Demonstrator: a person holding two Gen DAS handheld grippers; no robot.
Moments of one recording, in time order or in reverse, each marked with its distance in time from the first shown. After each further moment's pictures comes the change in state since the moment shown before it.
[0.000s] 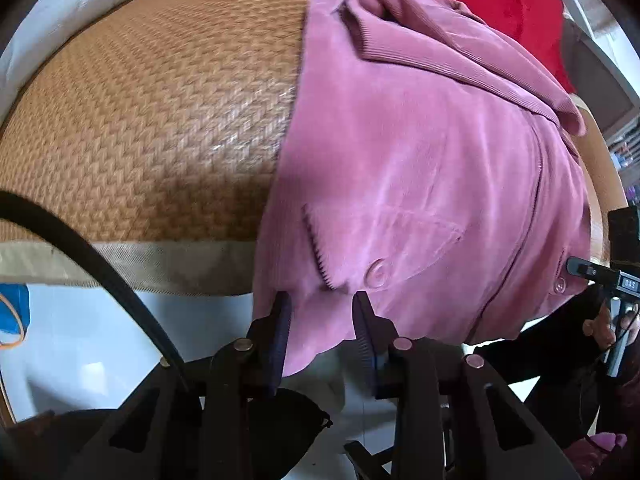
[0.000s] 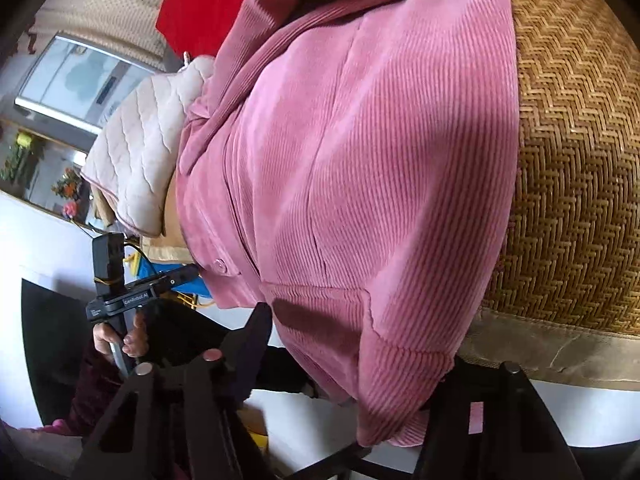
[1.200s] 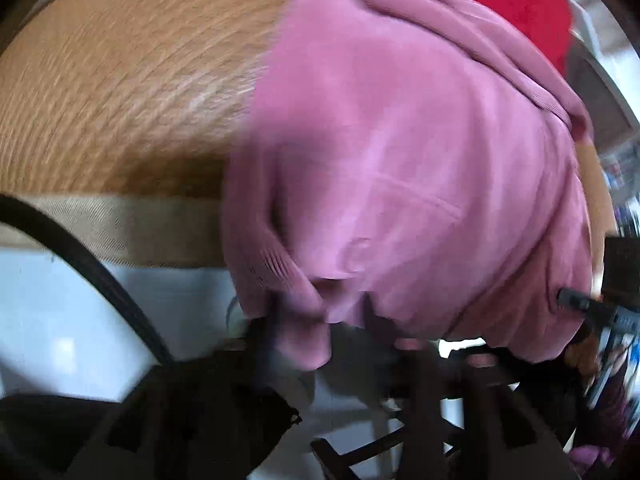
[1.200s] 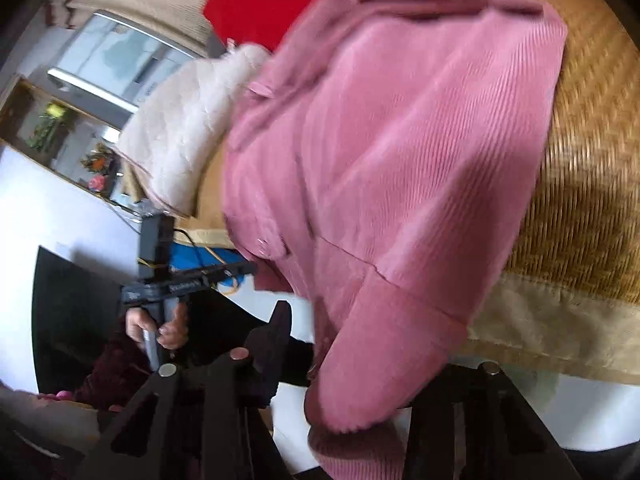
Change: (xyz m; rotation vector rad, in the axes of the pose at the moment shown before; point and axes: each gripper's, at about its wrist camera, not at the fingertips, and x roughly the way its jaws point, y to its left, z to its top) left arm 0.067 -0.008 -0.034 -0.111 0.055 -0.085; right arm 0.025 0.026 -0.013 -0.046 0.018 0.054
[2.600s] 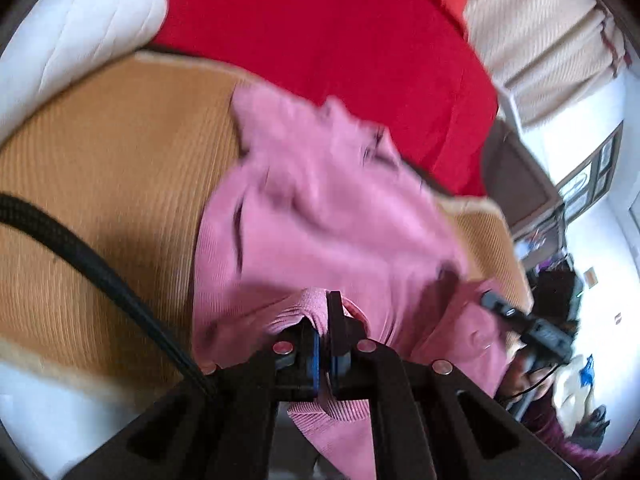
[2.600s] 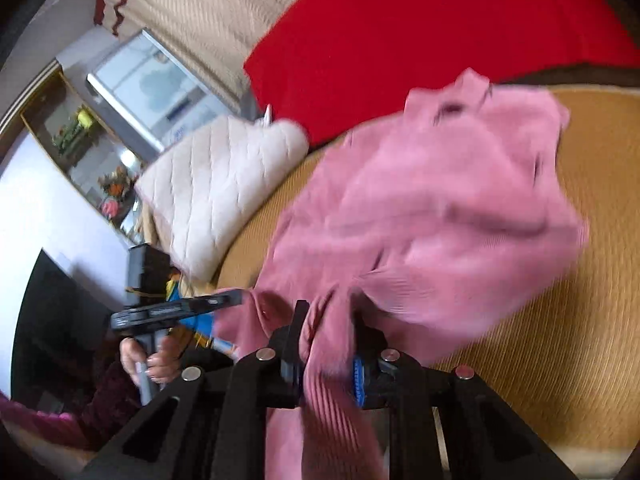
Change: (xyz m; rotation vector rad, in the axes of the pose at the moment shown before) left arm -0.124 0.002 0.109 0.052 -0.323 -0.312; right arm -0.077 0.062 0.084 -0.172 -0.346 0.013
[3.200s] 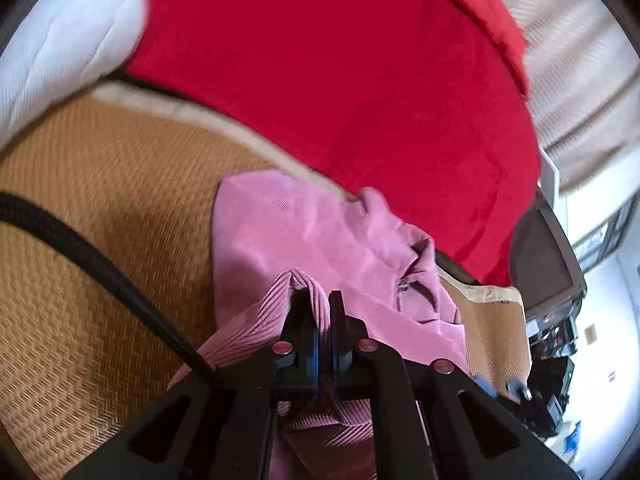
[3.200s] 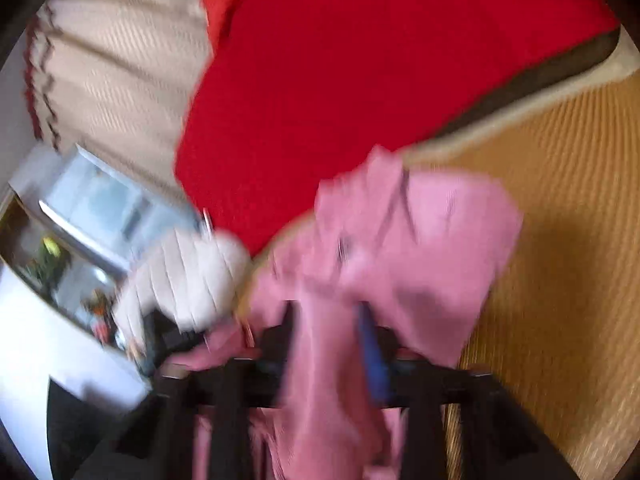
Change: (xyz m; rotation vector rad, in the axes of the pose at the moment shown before) left arm 0.128 0.006 0.154 -0.117 -0.080 0.034; right arm 0.025 -0.105 0.094 0.280 -0.051 -0.026
